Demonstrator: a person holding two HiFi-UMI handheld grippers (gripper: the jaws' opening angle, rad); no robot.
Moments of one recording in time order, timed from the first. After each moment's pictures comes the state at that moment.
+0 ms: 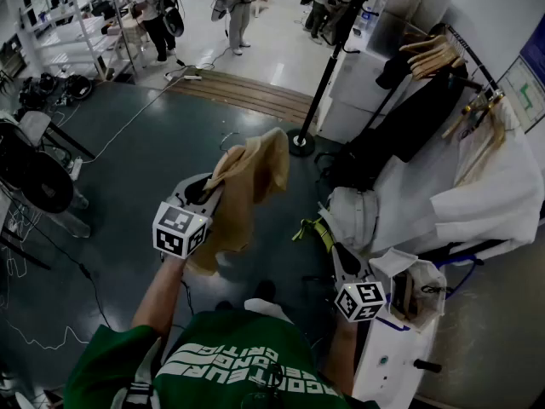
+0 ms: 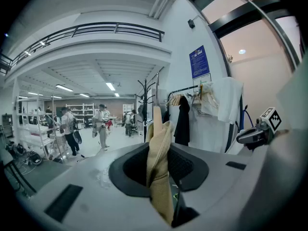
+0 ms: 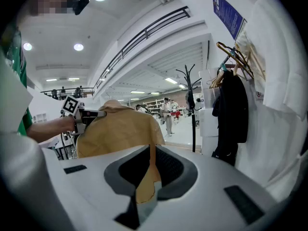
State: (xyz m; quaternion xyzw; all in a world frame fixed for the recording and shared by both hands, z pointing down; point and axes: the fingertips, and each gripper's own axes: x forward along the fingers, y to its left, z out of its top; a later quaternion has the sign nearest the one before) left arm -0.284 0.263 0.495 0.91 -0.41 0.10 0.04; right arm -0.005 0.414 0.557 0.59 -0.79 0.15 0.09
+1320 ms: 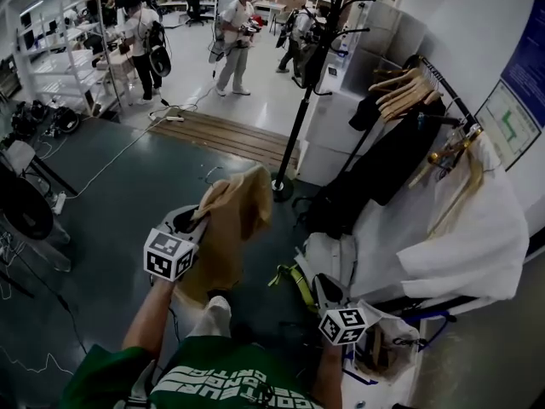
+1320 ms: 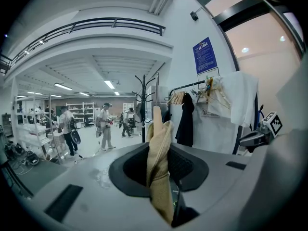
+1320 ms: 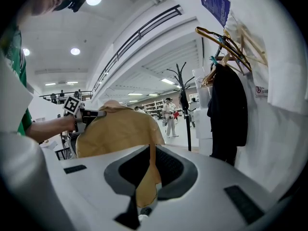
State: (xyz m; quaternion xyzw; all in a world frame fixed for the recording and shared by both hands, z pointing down) left arm -0.179 0.184 0.503 0.90 -0.41 0.11 0.06; right arm 0.108 0.343 0.574 0.59 -0.79 0.16 0.08
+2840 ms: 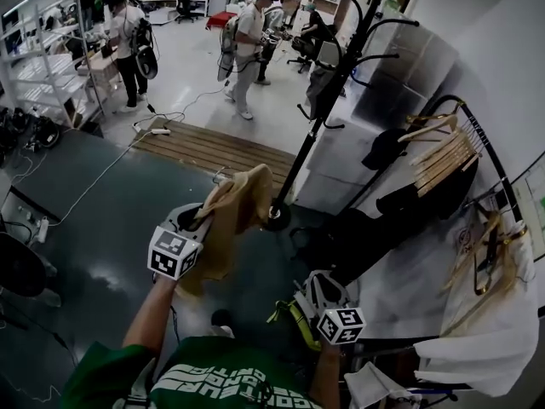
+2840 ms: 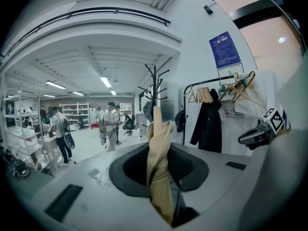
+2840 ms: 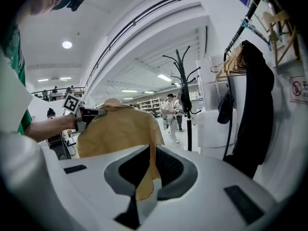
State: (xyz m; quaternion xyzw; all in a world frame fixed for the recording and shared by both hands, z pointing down) left arm -0.181 -0.124 0.504 0.91 -0.39 0.11 0.05; right arm 0.093 0.047 0.569 0.61 -0.77 0.16 0.10
